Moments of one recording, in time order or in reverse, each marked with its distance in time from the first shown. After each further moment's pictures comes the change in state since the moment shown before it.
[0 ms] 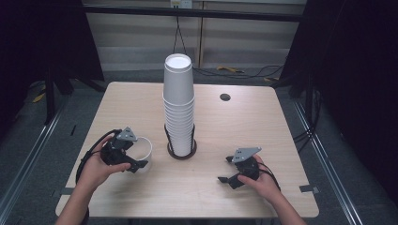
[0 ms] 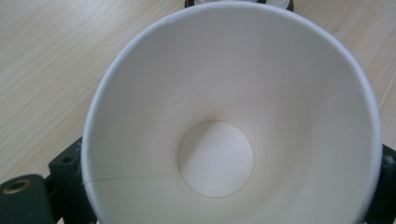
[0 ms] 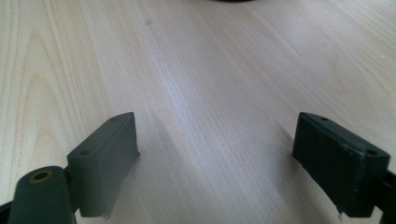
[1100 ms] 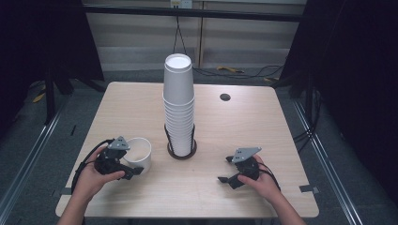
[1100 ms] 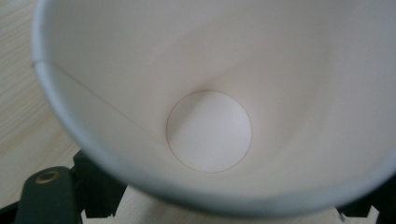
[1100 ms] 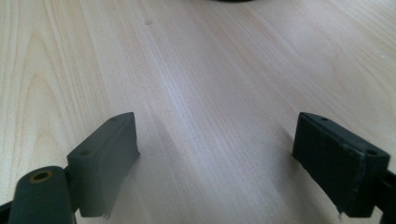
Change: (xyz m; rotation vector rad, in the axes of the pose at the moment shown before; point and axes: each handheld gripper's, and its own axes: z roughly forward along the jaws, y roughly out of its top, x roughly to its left) left arm 0.001 -0.037 0.005 -0.039 -0.033 -0.051; right arm 0.000 0.000 0.000 0.000 0.000 0.000
